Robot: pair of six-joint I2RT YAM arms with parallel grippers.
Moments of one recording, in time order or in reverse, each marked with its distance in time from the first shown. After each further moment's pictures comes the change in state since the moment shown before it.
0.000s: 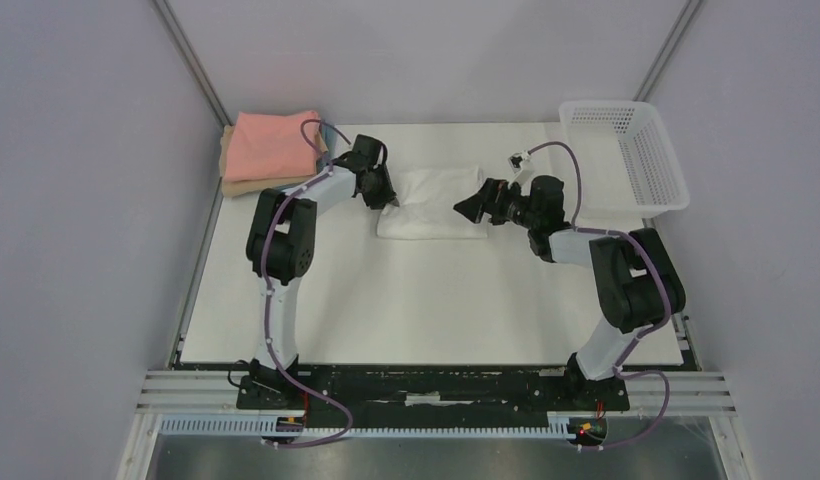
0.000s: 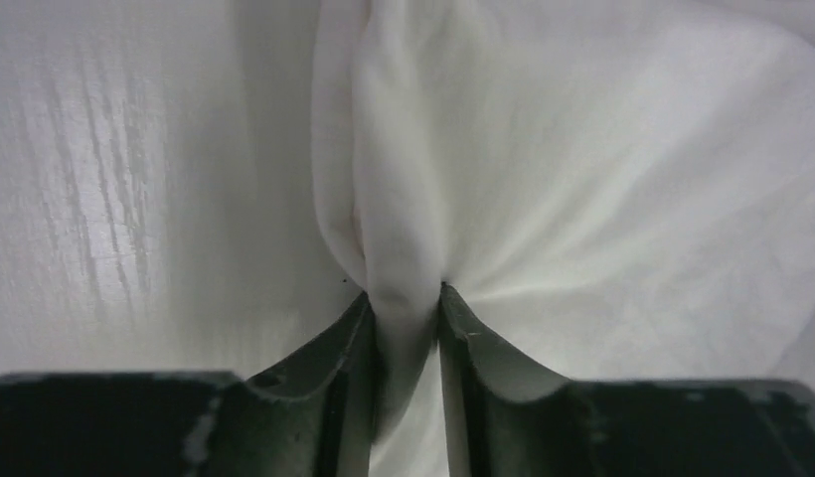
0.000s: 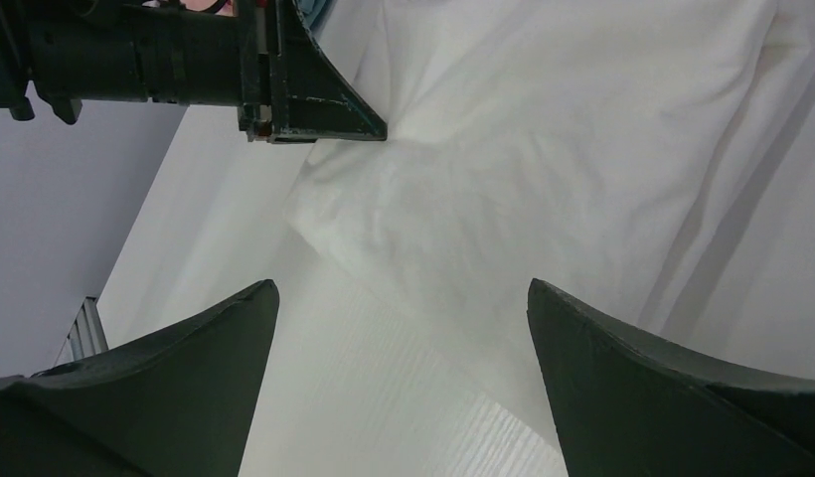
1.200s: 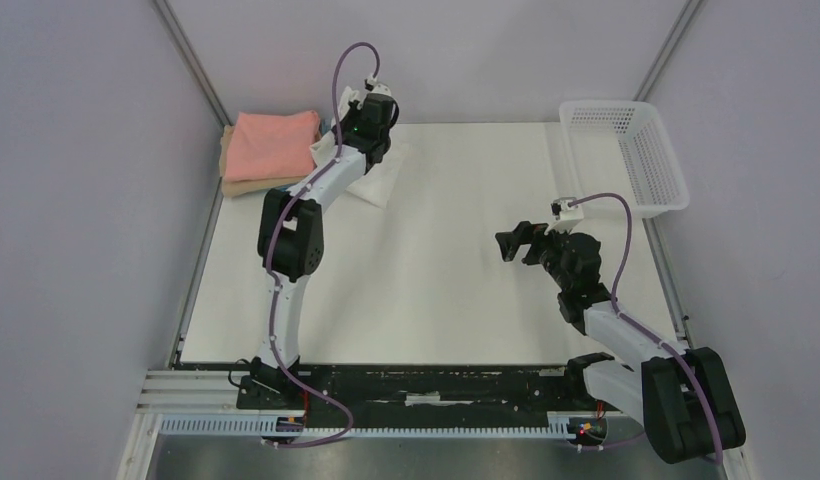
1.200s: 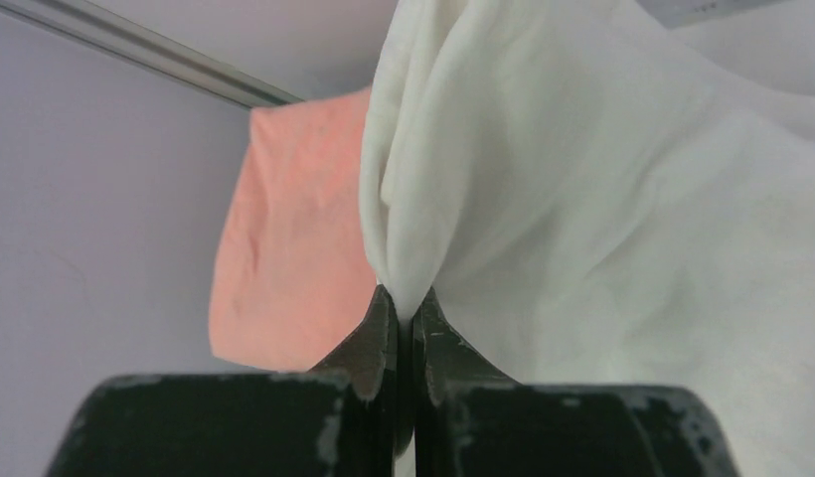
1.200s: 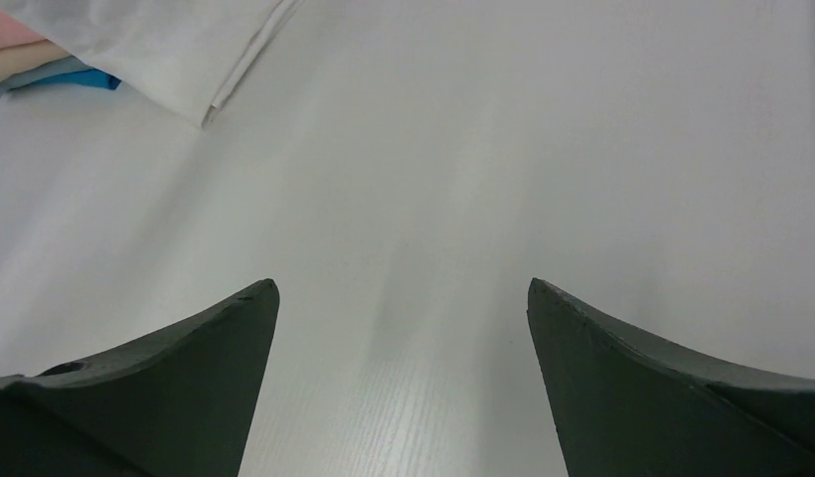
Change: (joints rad) left arm -0.071 0.076 0.325 0.187 -0.996 0.932; right arm -0.015 -0.688 -0.510 -0.103 0.408 -0.204
